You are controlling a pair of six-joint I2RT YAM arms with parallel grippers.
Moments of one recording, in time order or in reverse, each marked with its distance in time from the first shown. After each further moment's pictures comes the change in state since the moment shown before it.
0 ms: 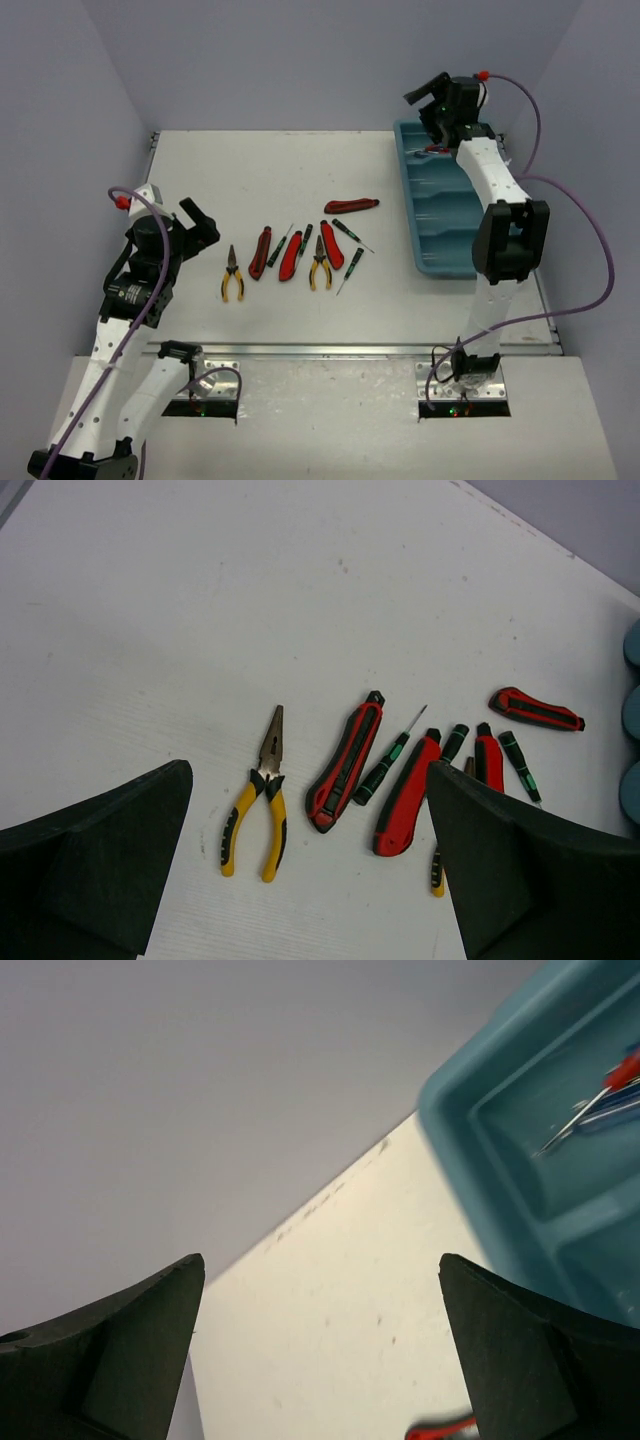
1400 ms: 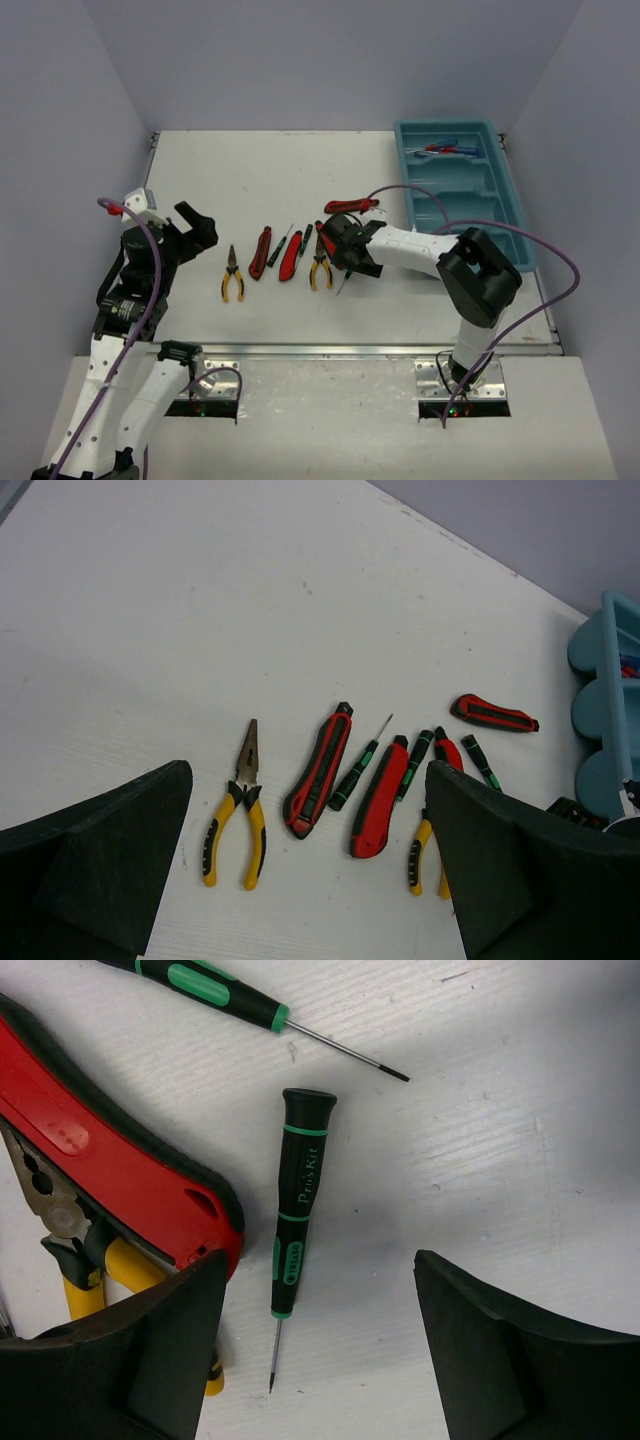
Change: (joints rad) left arm 0.000 -0.058 -0.008 0.018 0.043 0.007; right arm 0.719 -0.203 -0.725 -0.373 0.497 0.133
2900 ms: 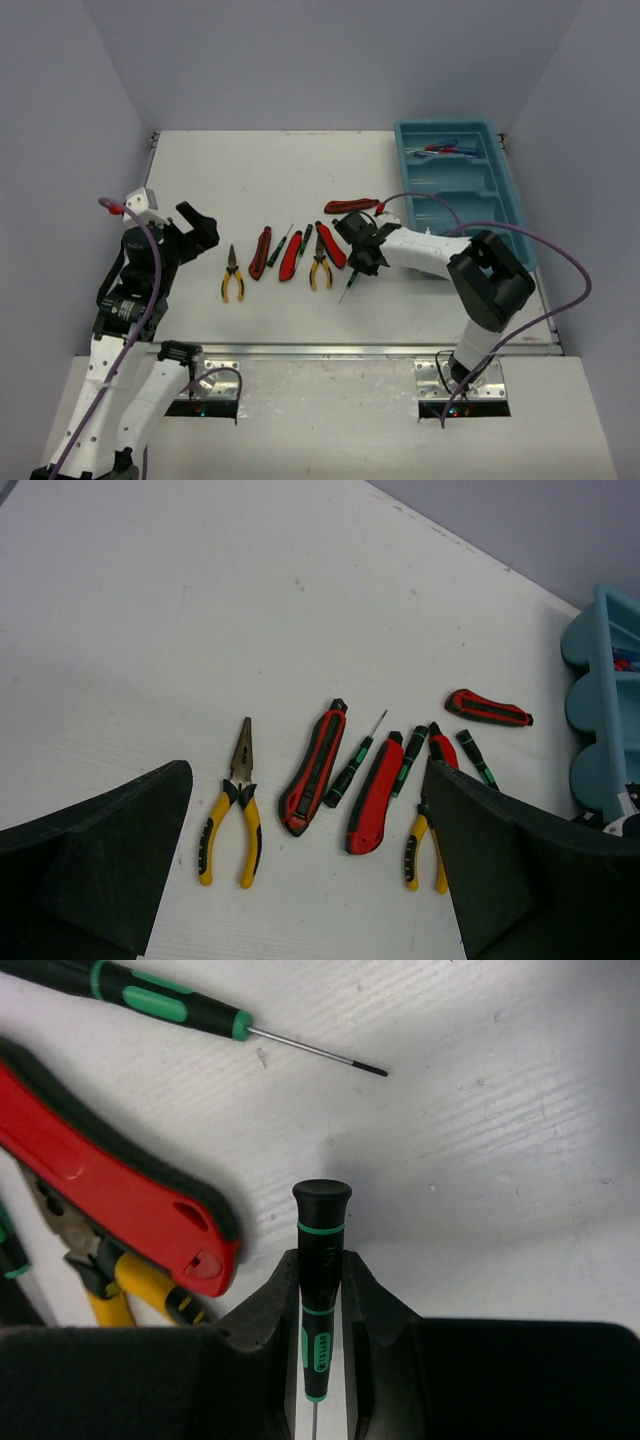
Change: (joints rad) left arm -0.006 -0.001 0.000 0.002 0.014 0.001; right arm -0.067 -0.073 -0.105 0.108 -0.114 0.079
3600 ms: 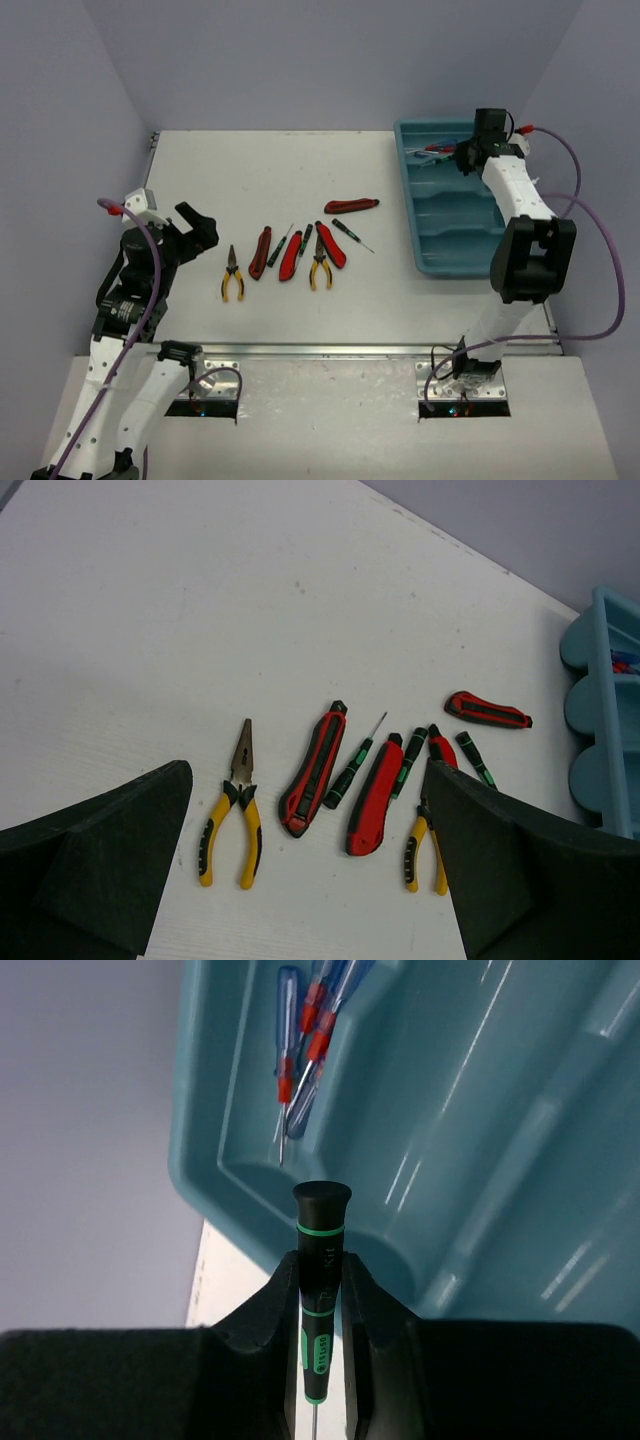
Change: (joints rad) left arm 0.000 -0.006 0.000 0.000 -0.003 0.000; right arm -0.784 0.063 0.531 0.004 -0.131 0.040
